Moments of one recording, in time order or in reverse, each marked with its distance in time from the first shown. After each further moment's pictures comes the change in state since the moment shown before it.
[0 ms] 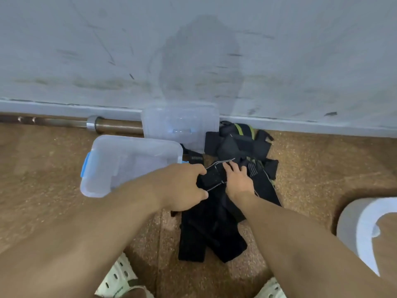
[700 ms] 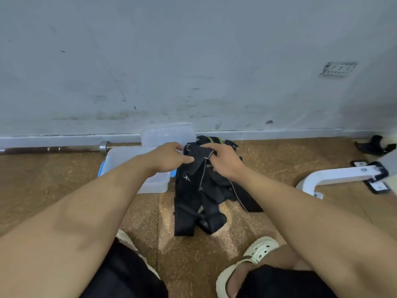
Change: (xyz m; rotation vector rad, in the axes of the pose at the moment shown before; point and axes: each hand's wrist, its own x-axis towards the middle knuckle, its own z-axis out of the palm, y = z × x) left_hand -0.124 0.027 0.069 -0.319 0.332 0.071; right_hand -0.228 0.000 -0.090 0.697 0.466 -0.411
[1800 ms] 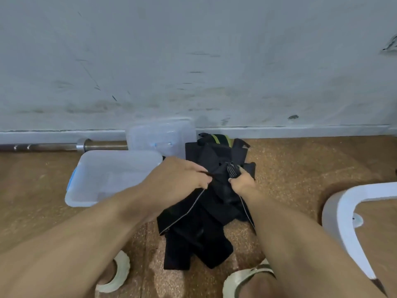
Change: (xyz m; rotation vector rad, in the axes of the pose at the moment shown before) left_hand 0.080 0.021 0.037 -0.266 -0.029 -0.023; right_hand 0.112 0.229 0.069 0.033 0.024 0.740
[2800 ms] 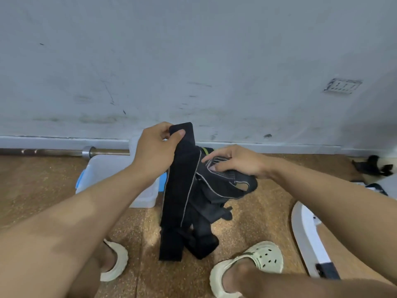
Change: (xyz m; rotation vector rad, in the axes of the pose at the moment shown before) left_hand -0.051 0.012 -0.032 -0.227 0.520 0.397; right_hand -0.208 -0.120 -0.151 -0.084 -0.542 -0.566
